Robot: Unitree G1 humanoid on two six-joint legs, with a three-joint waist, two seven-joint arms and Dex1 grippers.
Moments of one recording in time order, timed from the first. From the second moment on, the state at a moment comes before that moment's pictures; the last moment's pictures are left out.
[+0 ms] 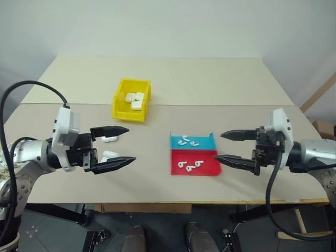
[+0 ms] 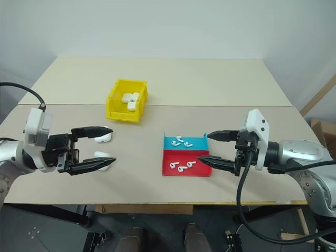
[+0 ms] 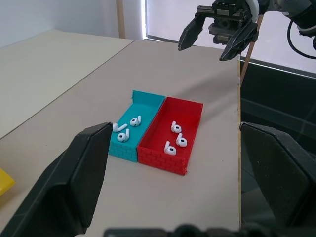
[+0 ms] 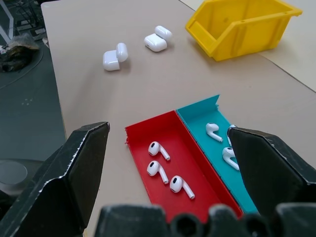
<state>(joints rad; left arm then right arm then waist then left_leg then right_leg) -0.18 0.91 0.33 -0.45 -0.86 0.59 -1.10 -0.26 -0.92 -0.23 -0.46 0.79 0.72 0.98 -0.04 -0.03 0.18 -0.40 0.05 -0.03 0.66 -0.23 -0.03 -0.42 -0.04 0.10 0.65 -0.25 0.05</state>
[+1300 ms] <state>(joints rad) -1.10 1.24 -0.45 -0.02 -1.29 1.61 -0.25 -0.15 -0.89 -0.25 -0.61 0.79 0.79 0.77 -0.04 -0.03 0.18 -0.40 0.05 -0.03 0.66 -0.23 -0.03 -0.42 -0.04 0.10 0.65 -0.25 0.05</state>
